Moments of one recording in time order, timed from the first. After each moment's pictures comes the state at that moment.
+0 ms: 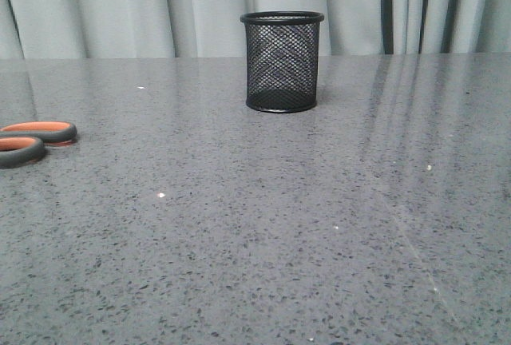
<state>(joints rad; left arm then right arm) -0.05 0.10 -0.30 -0.48 0.36 -0.03 0.06 0.16 -0.33 0.37 0.44 -0.04</state>
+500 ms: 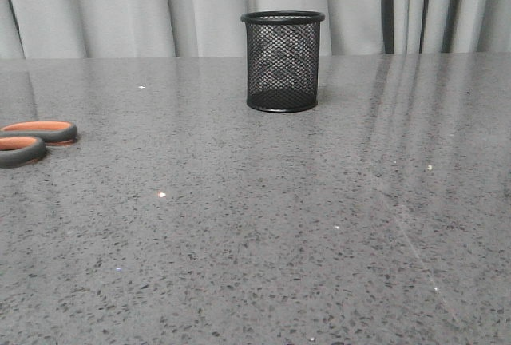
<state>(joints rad) -0.05 0.62 -0.83 -0.28 0.86 0.17 0.06 0.65 -0.75 0.27 0.73 -0.06</state>
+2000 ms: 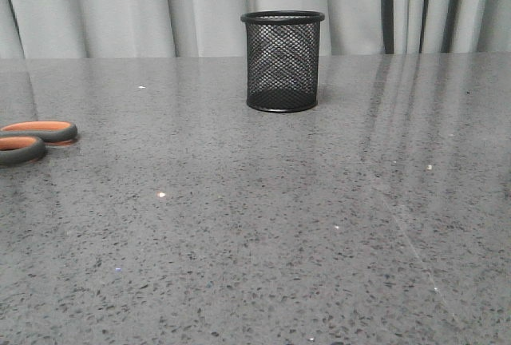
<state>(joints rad) -0.05 1.05 -0.99 -0.40 1.07 0.64 0.10 0.67 -0.76 0.33 0.68 -0.18</state>
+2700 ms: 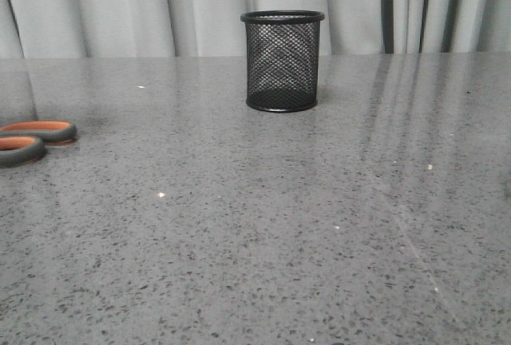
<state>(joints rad) -0.06 1.58 -1.39 -0.19 1.23 1.28 0.10 0.67 -0.76 0.33 0.68 -0.25</state>
